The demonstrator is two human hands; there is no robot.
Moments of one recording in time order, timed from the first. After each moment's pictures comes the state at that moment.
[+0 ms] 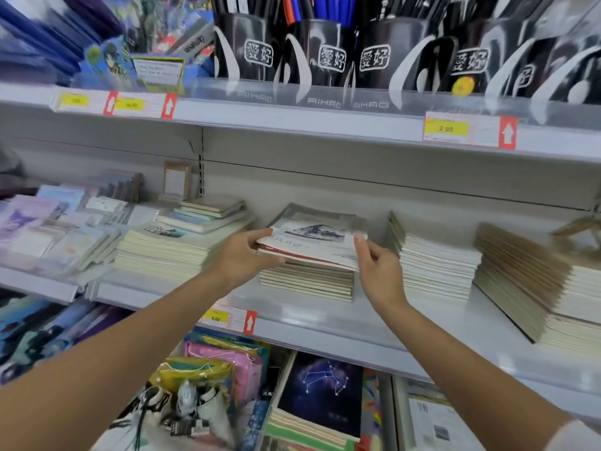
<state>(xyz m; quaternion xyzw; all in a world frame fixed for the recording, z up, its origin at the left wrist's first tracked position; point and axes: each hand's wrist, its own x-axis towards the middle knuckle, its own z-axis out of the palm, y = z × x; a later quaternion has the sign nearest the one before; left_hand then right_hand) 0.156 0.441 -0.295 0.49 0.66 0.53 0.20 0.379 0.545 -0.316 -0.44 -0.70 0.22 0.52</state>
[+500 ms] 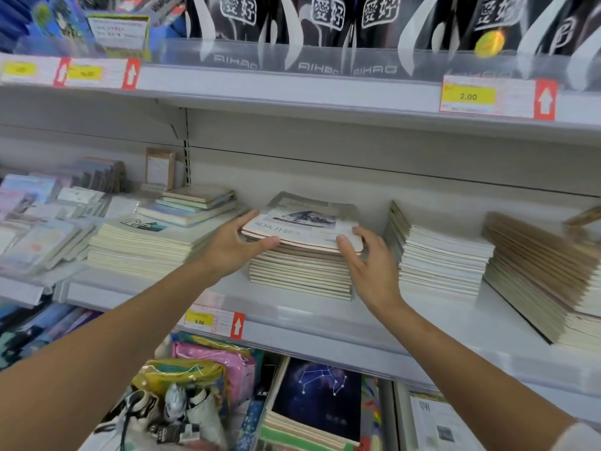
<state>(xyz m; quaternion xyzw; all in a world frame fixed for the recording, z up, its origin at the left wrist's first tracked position) 0.147 0.469 -0.296 0.54 0.65 0.51 0.15 0.370 0.561 -0.325 -0.39 -0.75 0.19 0.49</state>
